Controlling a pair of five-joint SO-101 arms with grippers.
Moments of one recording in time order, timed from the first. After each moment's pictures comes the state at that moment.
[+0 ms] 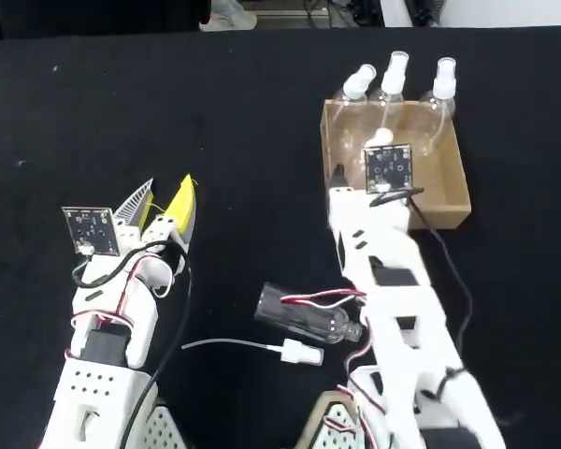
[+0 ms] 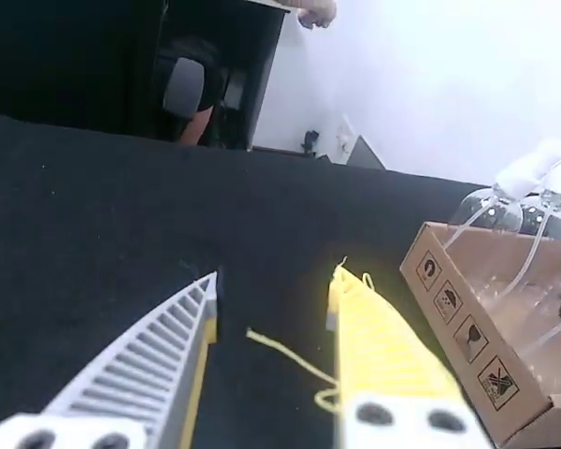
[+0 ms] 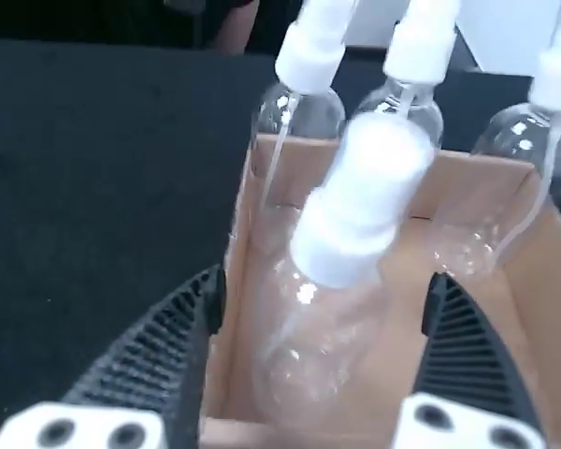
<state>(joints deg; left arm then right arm) 2.7 -81.4 91.5 3.9 10.9 -0.2 -37.3 74.6 -2.7 3.7</state>
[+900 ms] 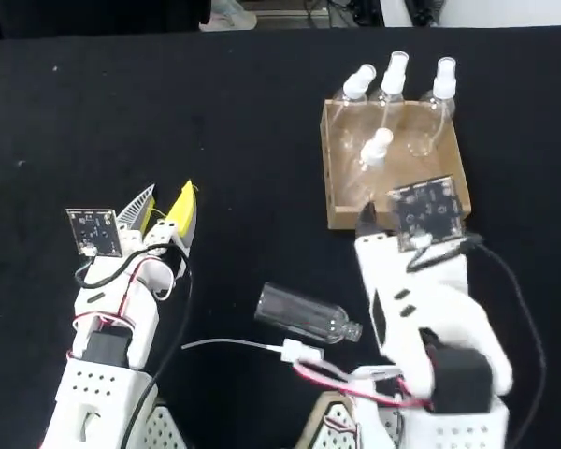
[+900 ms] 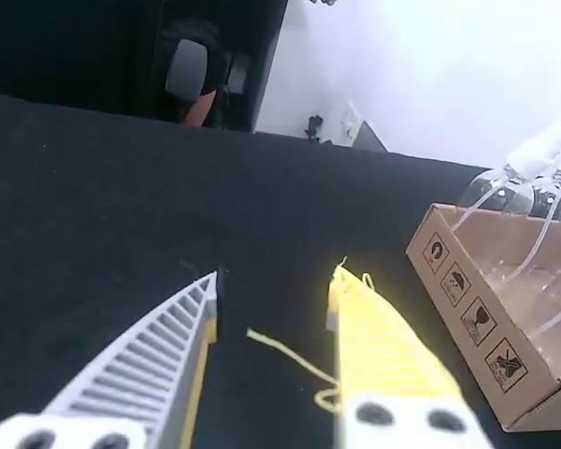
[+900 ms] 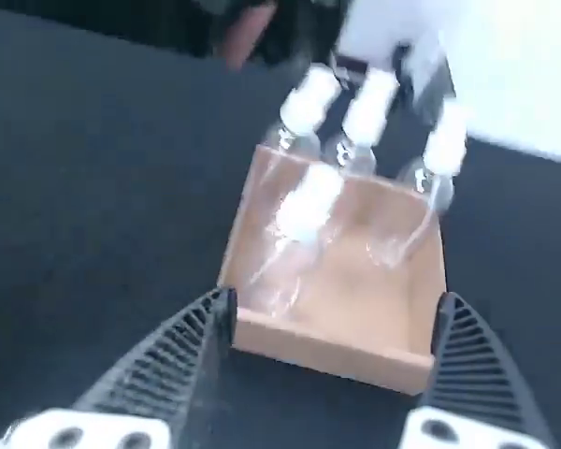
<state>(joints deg) 2.7 -81.4 93.4 3.9 10.9 -3.2 -74.2 42.8 72.7 17.7</state>
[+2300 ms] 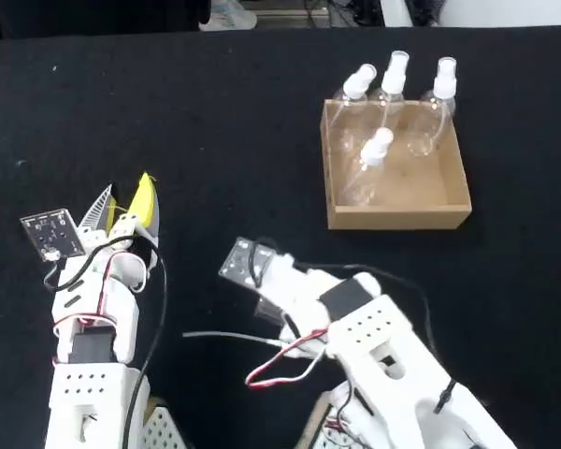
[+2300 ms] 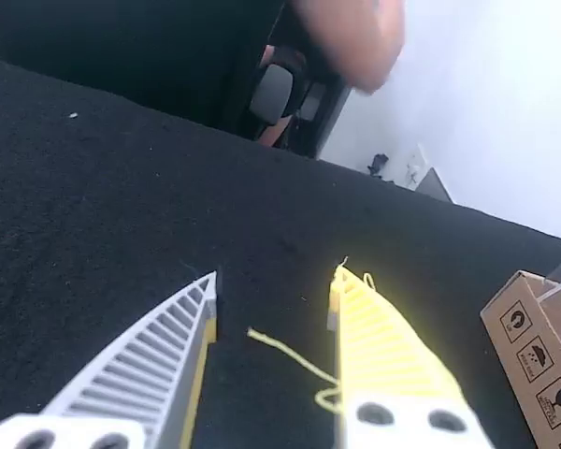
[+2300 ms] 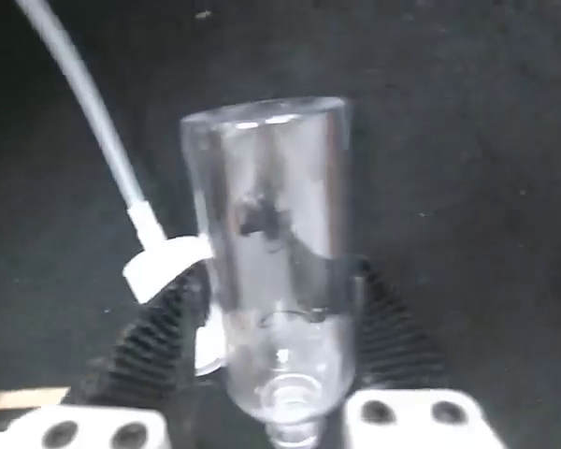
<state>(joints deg) -7.9 -81.4 93.4 3.9 15.3 -28.7 -45.6 69.4 63.7 34.0</state>
